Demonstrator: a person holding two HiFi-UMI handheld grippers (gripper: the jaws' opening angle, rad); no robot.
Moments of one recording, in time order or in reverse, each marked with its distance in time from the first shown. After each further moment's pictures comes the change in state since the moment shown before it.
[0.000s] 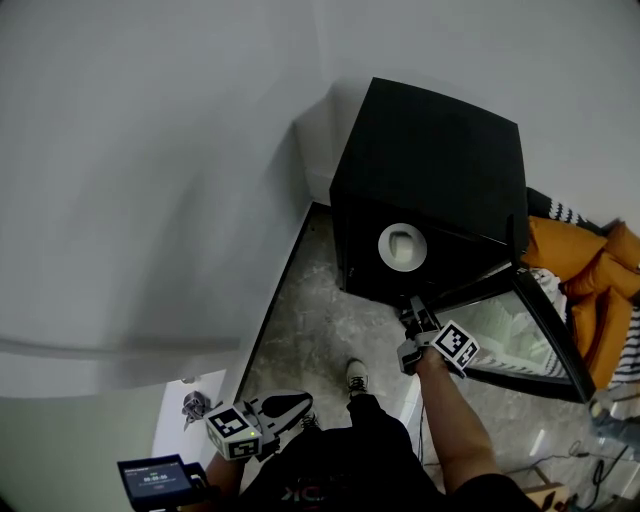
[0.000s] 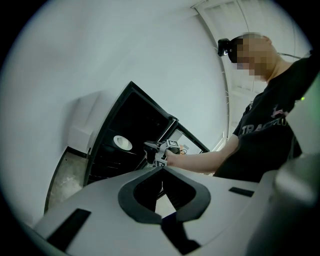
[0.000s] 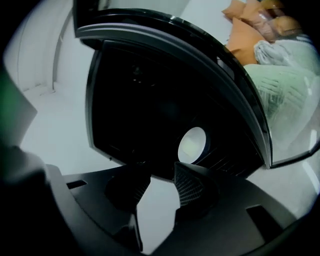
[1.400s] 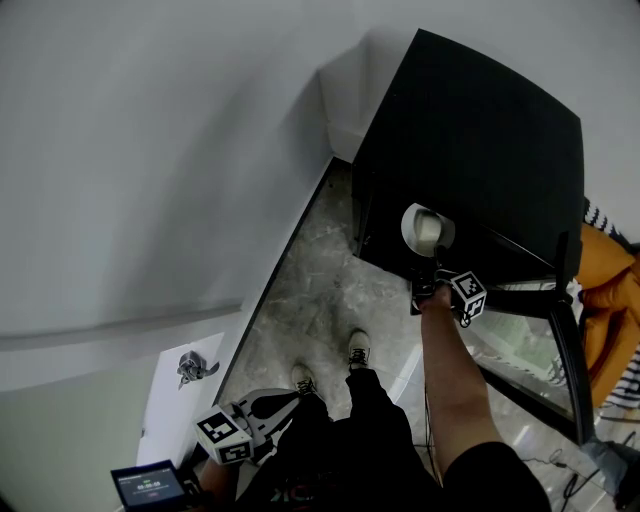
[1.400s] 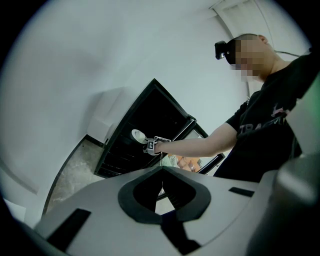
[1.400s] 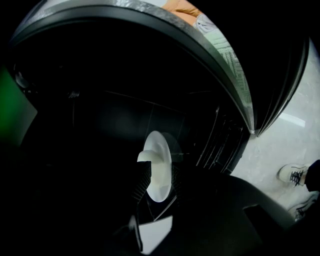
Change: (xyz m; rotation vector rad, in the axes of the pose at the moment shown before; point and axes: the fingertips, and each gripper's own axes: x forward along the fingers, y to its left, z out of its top) left arm 0.000 0.016 -0.026 -0.167 -0.021 0.173; right arm 0.108 -0.116 0.027 0.436 -0.148 -0.282
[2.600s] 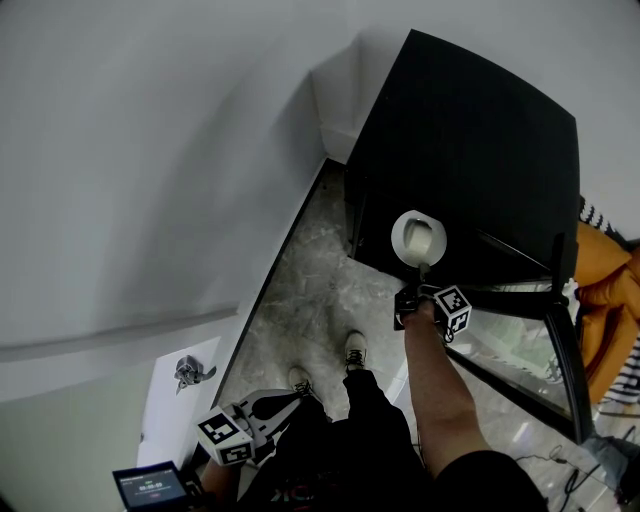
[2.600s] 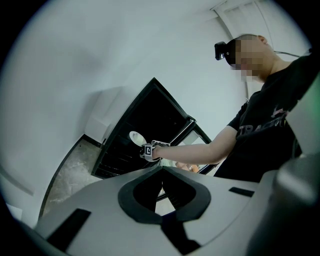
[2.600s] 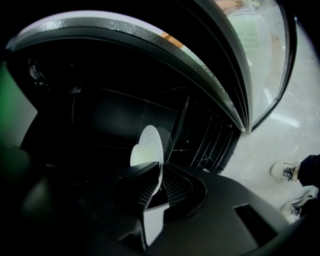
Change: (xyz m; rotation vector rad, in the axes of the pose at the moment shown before) left arm 0.009 -0.007 0.016 -0.009 -0.056 -0.048; right arm -0.025 -0.021 -0.029 0.008 -0.004 -0.054
